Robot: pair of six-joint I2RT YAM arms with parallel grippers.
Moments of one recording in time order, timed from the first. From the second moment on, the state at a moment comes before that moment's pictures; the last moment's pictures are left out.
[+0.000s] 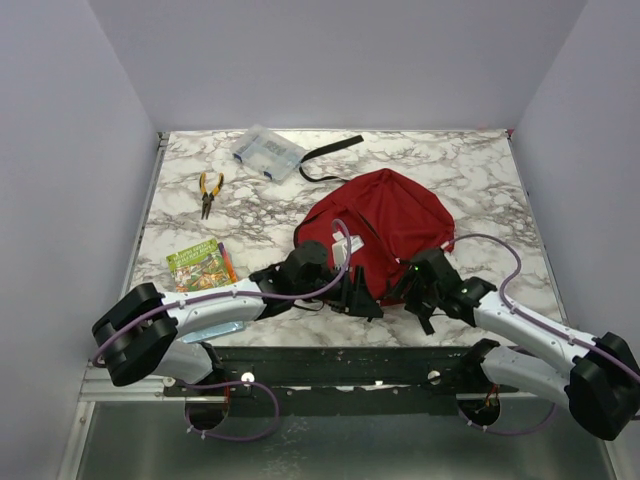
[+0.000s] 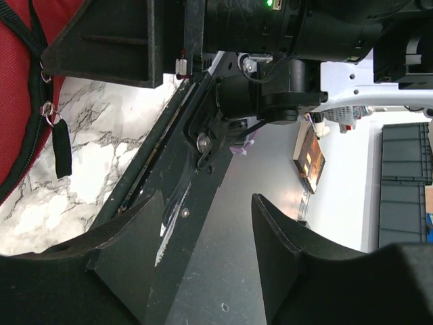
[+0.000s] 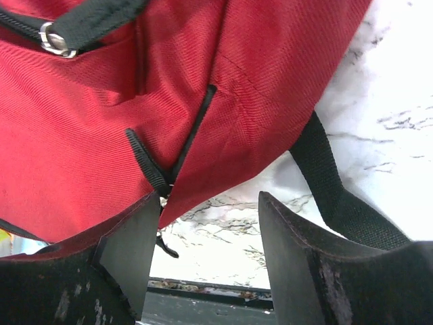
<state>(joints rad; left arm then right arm) -0.98 1.34 0.67 0.28 0.53 -0.88 0.64 1.01 0.48 -0.46 0.11 1.14</state>
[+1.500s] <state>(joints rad) -1.16 1.74 1.09 -0.31 -0.05 -0.62 0.64 1.00 0.35 -0.22 0.08 1.37</state>
